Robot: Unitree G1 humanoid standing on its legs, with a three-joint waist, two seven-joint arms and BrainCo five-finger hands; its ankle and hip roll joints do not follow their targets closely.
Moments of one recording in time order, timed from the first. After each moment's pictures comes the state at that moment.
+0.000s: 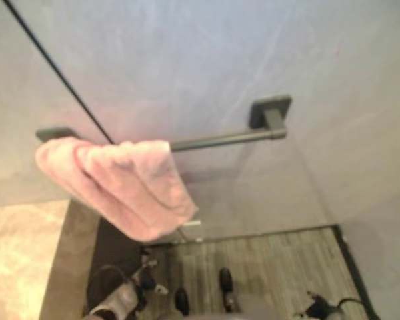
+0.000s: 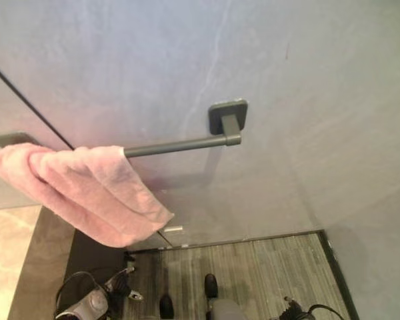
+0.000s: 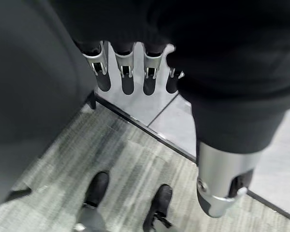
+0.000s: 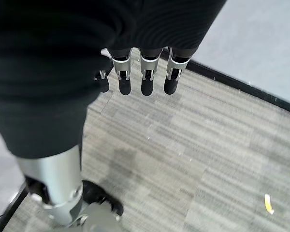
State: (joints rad) left arm -0.10 0.33 -0.53 1.12 0.24 -0.17 0.08; right arm -0.03 -0.43 0.35 1.27 -0.16 -0.11 -0.11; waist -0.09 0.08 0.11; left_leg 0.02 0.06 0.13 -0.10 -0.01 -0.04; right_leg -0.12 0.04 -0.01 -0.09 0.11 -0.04
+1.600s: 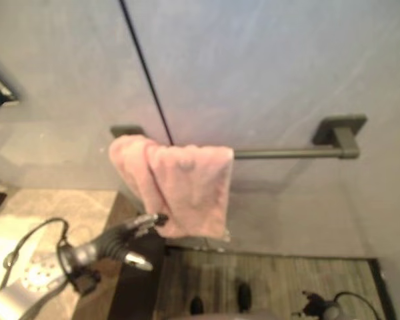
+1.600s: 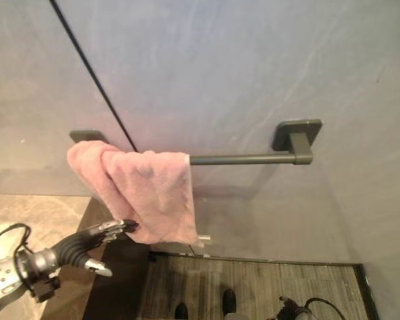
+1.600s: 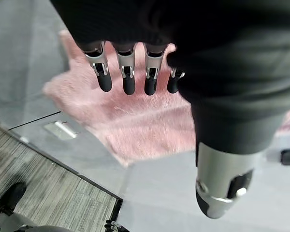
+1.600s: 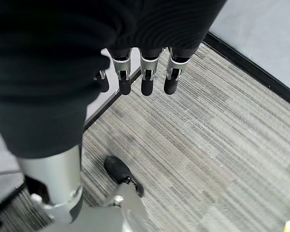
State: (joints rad) left arm 0.48 1.16 -0.09 -0.41 -0.66 -0.14 -0.38; right arm -0.08 -0.43 0.37 1.33 -0.24 -0.07 -0.02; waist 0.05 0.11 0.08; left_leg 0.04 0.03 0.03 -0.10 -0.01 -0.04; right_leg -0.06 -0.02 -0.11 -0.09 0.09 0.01
